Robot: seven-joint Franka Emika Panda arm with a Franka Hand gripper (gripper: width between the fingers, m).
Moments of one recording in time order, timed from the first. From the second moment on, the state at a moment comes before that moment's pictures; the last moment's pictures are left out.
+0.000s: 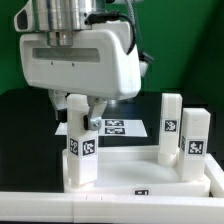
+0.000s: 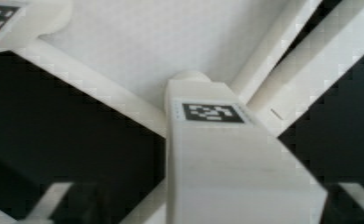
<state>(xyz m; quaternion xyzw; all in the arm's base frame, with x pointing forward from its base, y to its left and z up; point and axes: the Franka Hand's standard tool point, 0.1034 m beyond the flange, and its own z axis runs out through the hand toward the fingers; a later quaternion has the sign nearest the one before) 0.641 -0.072 0.112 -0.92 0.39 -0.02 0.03</state>
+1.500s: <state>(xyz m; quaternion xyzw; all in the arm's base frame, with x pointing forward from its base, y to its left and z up) 0.641 -0.069 0.112 -0.98 -0.17 -0.03 0.00</state>
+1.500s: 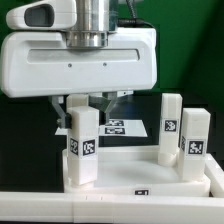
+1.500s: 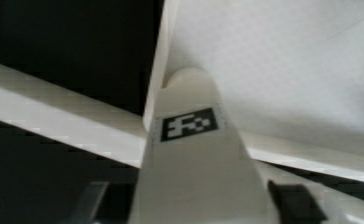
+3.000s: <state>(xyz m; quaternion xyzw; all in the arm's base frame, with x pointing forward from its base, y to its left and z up) 0.647 -0.059 0.109 -0.89 0.45 -0.03 0.02</state>
